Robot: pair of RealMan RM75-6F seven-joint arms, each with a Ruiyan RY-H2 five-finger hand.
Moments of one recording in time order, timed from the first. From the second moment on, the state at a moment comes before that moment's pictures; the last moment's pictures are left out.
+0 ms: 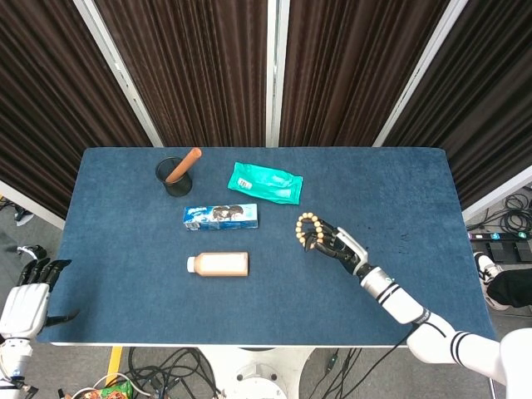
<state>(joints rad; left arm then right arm) -0.05 -1.22 0.00 -1.51 1.45 1.41 -0.02 0.70 -1.54 0.02 -1.18 -1.60 0.98 1.69</state>
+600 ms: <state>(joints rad) -0.06 -1.23 -0.01 -1.50 1.45 1.40 -0.02 0.68 -1.51 0.02 -1.20 -1.54 0.97 0.75</state>
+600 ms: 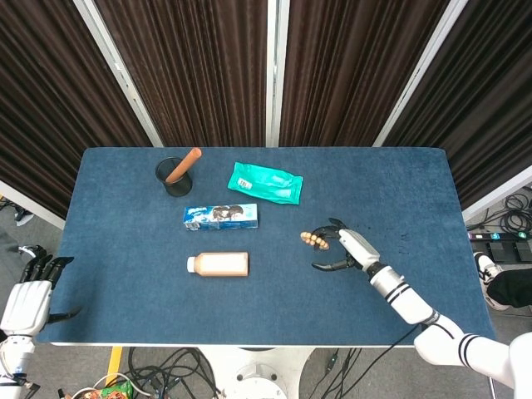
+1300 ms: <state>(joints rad) -0.04 -1.29 -0.05 -1.42 1.45 1.51 -0.01 0.29 -1.18 0.05 -1.54 -1.39 1.47 0.12</state>
